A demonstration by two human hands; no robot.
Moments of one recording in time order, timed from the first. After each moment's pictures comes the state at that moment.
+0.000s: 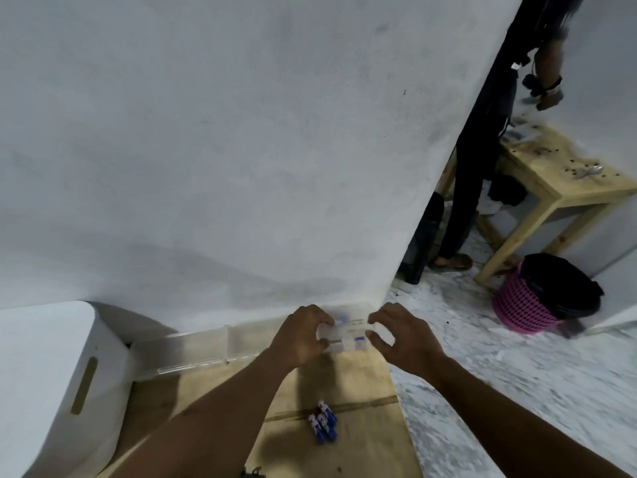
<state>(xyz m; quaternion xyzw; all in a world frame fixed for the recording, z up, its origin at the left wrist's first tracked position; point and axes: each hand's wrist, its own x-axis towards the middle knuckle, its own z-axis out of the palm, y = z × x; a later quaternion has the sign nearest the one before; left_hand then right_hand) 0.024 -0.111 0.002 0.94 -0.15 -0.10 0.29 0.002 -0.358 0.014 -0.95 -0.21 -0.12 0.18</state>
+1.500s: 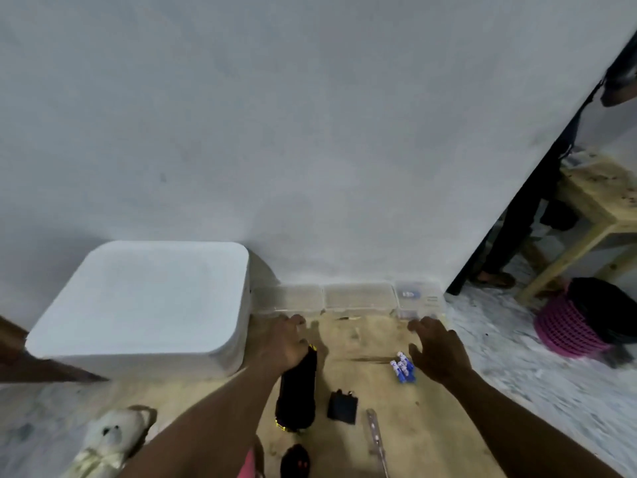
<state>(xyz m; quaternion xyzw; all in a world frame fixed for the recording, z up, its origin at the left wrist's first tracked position) -0.132 0.083 0.031 0.96 0.04 -0.13 0.23 -0.106 -0.237 0.014 -0.99 -0.10 0.02 0.04</state>
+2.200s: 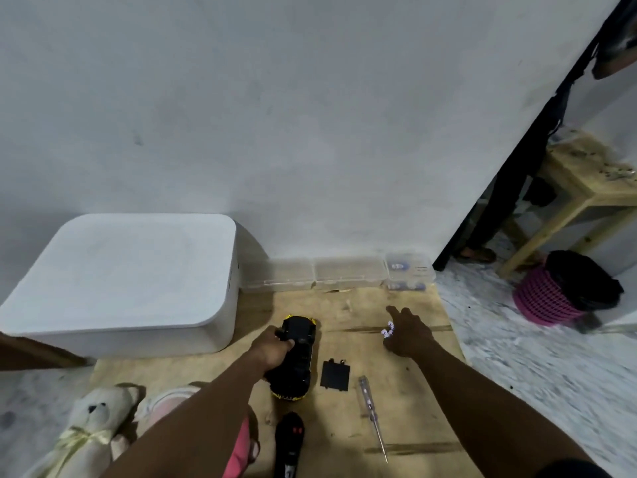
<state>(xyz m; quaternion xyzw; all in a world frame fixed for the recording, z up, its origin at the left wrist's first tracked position) -0.169 0.095 -0.027 0.79 0.25 -0.29 0.49 -0.117 -0.204 -0.024 -0.97 0.03 0.21 0.10</state>
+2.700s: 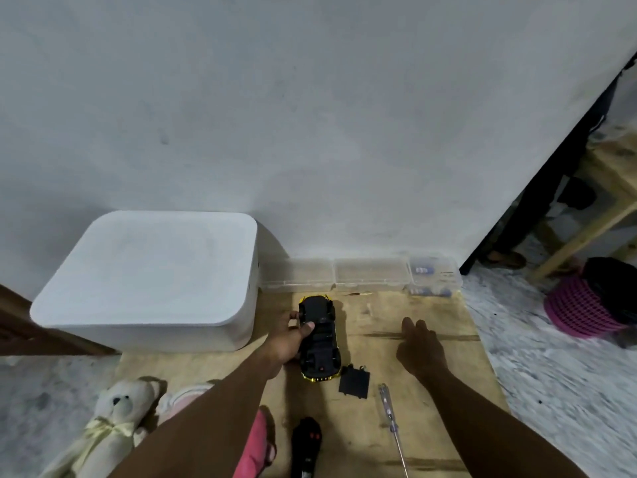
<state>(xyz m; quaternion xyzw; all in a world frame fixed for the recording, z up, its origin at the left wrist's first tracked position) -0.166 0.095 -0.010 0.68 0.26 -0.22 0.65 -0.128 -0.189 -0.054 -0.98 0.03 0.13 0.13</state>
